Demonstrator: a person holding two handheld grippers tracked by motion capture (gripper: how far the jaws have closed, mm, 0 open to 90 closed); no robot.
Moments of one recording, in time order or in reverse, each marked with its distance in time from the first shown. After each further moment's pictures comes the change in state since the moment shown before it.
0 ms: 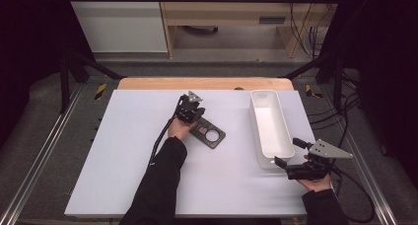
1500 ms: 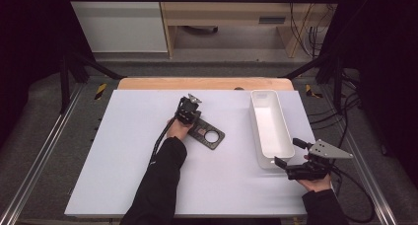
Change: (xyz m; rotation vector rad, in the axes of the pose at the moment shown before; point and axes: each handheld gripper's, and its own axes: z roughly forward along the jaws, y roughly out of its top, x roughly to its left) left arm 0.009 -0.012 0.015 0.108 0.062 -0.015; right arm 0.000 0.000 0.000 -0.001 0.003 0.002
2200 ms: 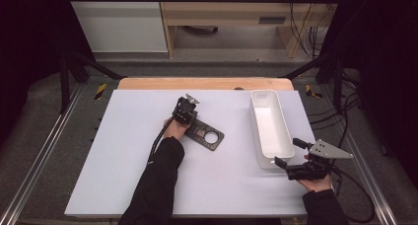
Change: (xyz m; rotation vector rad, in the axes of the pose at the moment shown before) left arm 0.006 -0.004 -0.001 0.023 0.046 0.025; right arm 0.000 0.000 0.000 0.000 0.000 0.000
